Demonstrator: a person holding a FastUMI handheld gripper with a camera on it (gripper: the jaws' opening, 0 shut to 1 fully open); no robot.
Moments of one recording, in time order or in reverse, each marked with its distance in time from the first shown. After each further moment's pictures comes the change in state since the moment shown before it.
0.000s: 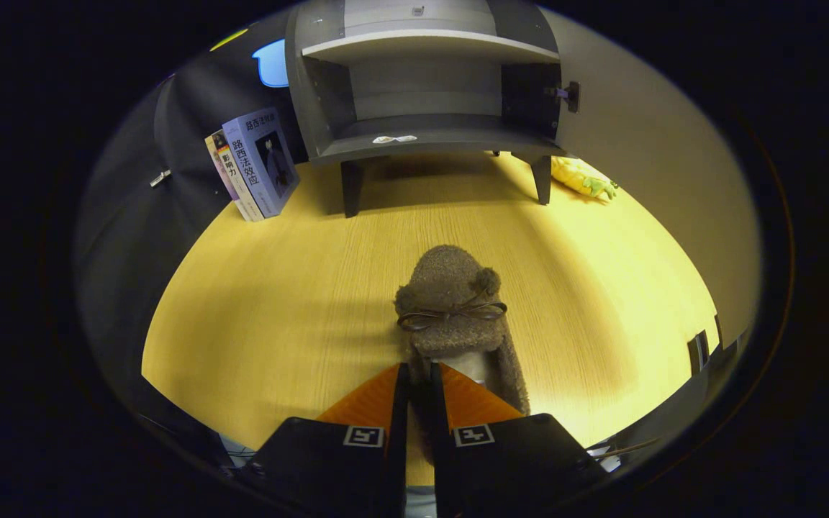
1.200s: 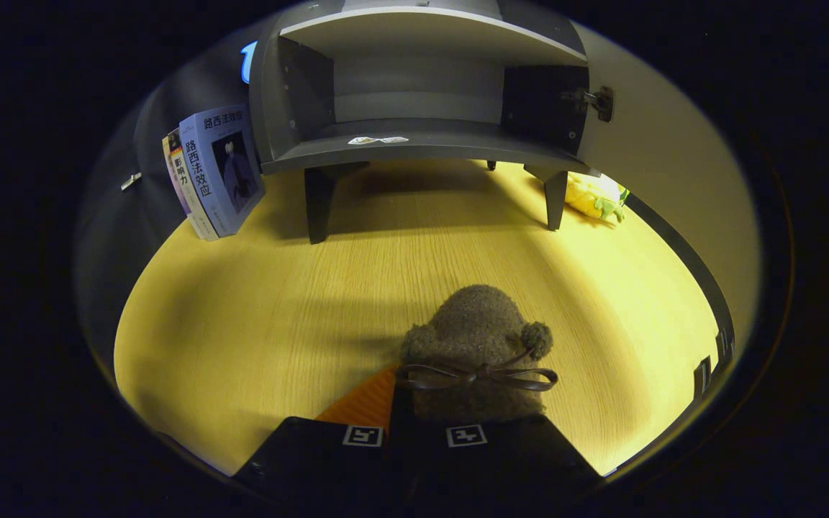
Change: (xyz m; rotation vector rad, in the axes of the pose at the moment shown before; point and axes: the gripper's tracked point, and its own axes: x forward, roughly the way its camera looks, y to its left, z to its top) arm 0.082 -0.009 0.047 0.005 -0.085 -0.113
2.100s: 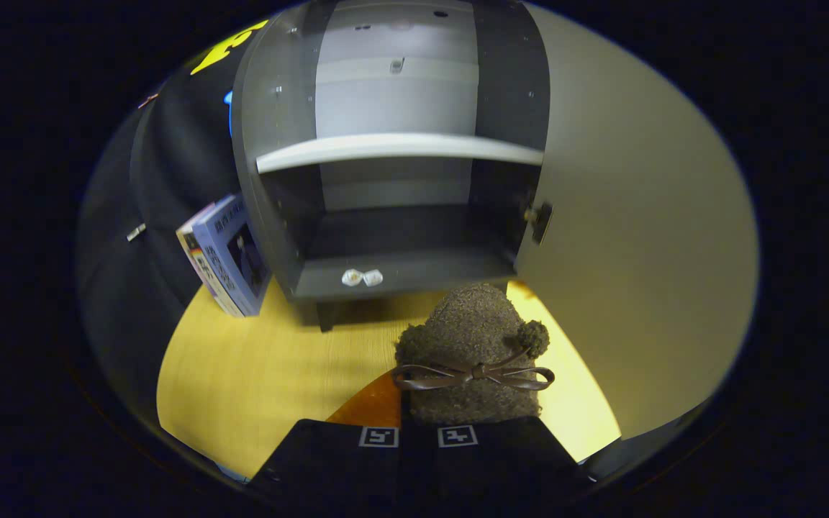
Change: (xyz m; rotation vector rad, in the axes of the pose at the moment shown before) arm -0.139 -0.026 0.166 0.026 -0.182 -0.030
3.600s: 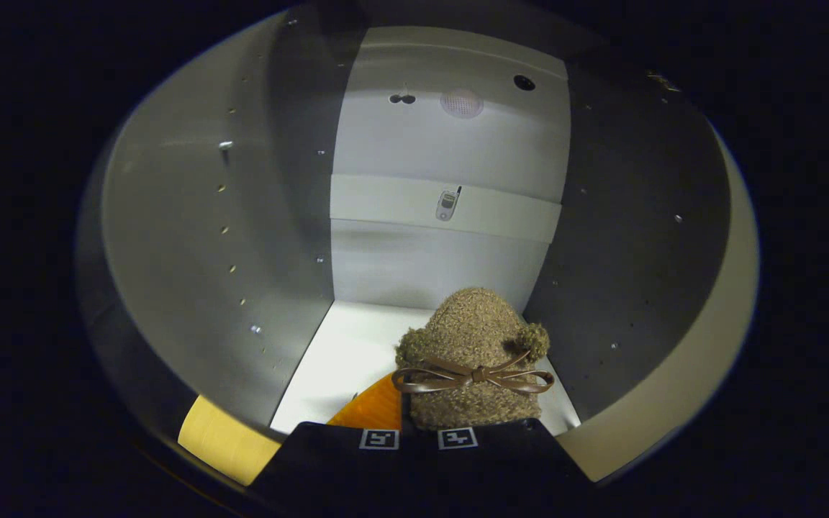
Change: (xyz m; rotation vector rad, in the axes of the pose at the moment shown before) arm 0.084 0.057 0.313 -0.140 -0.201 0.137
